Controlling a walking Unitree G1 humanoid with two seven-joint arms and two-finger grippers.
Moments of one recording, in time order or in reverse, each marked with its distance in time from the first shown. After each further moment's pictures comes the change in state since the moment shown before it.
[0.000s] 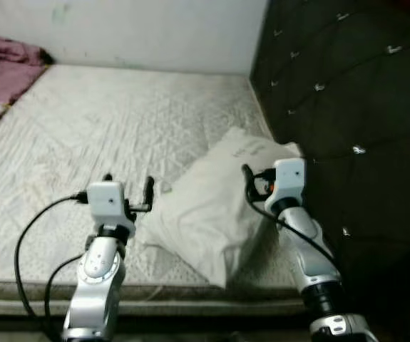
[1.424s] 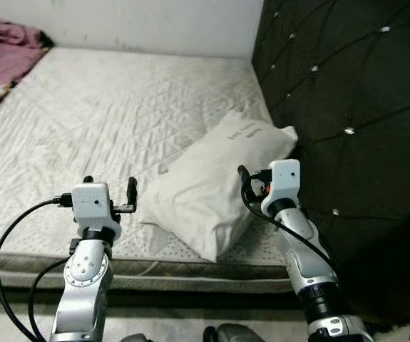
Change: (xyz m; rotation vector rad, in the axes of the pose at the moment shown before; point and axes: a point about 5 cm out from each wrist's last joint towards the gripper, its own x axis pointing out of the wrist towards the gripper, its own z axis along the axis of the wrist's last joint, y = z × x) left arm -0.009 0.021 -0.002 0.080 0.032 0.087; right arm -0.004 0.001 -0.005 0.007 0.019 -0.007
